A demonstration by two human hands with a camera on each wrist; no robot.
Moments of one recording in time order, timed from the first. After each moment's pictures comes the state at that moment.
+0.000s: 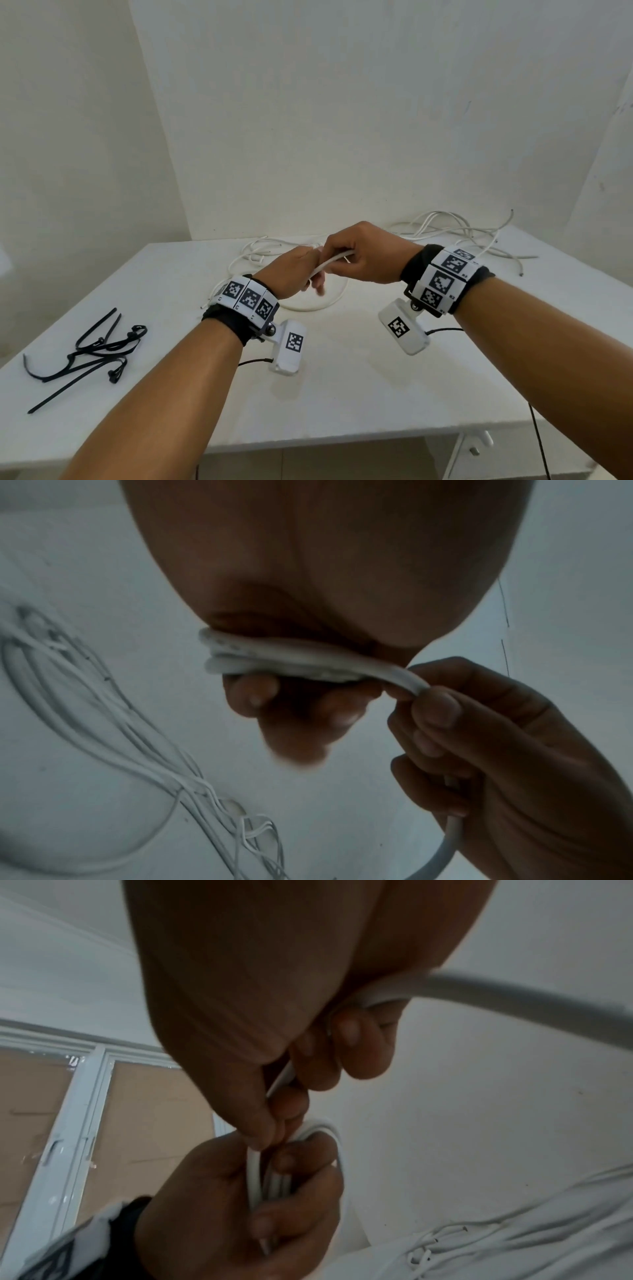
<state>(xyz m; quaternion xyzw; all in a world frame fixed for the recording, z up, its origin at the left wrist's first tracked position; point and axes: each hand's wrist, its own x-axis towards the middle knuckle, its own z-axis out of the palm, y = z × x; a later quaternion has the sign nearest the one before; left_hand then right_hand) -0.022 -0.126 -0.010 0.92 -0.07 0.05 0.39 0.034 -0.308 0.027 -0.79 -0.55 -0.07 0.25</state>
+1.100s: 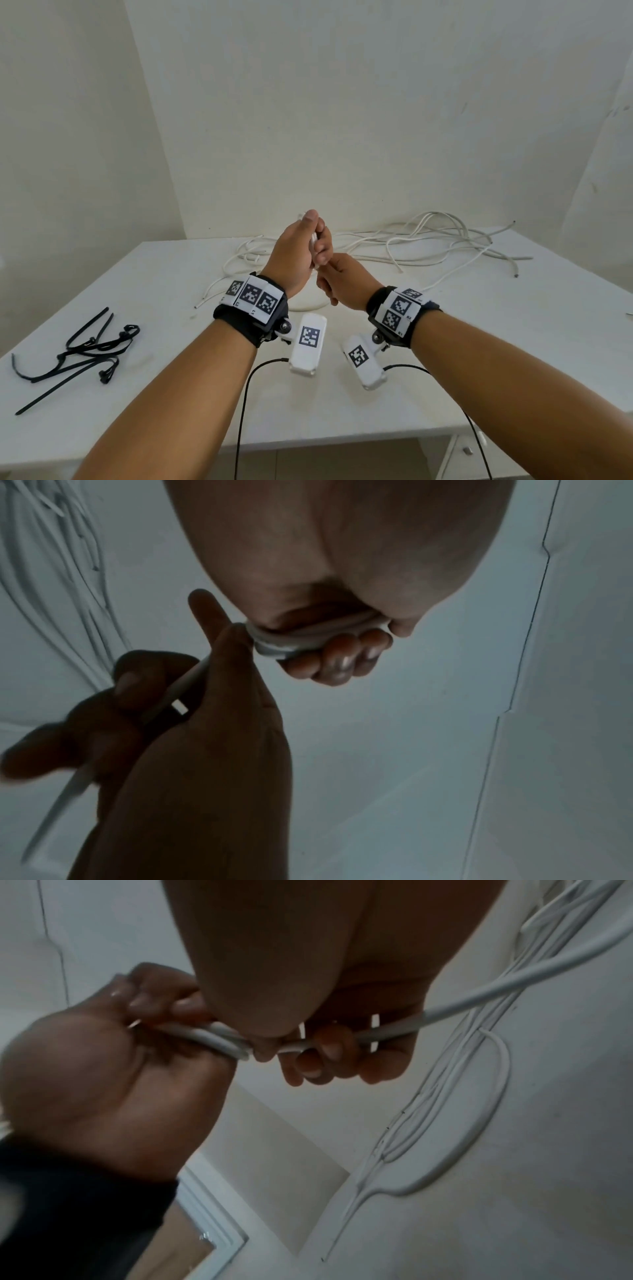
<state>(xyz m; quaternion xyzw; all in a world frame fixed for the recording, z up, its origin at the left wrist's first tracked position) -0.016 -0.159 0.001 0.63 -0.13 0.16 0.75 0.035 -0.274 -0.039 -0.80 -0.36 0.06 0.47</state>
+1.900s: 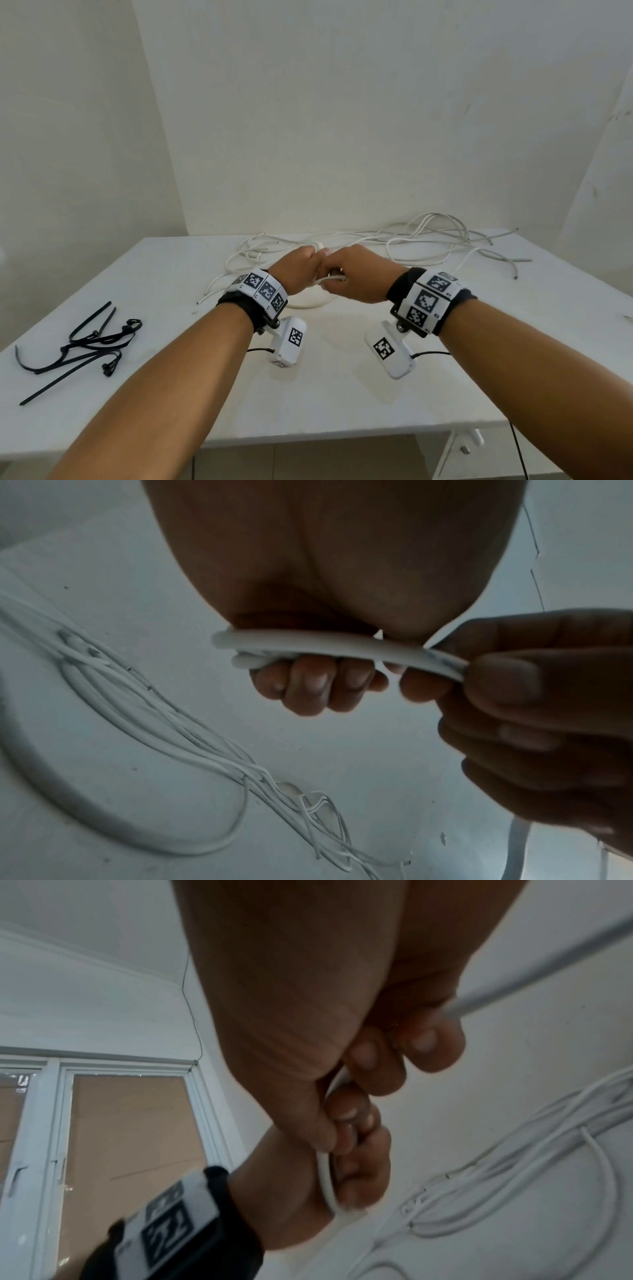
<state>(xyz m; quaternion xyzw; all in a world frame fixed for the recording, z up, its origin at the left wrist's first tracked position) -0.006 -0.136 -0.019 0.92 0.00 0.08 0.38 0.027 -0.297 -0.005 -0.86 -0.48 -0.03 0.18</state>
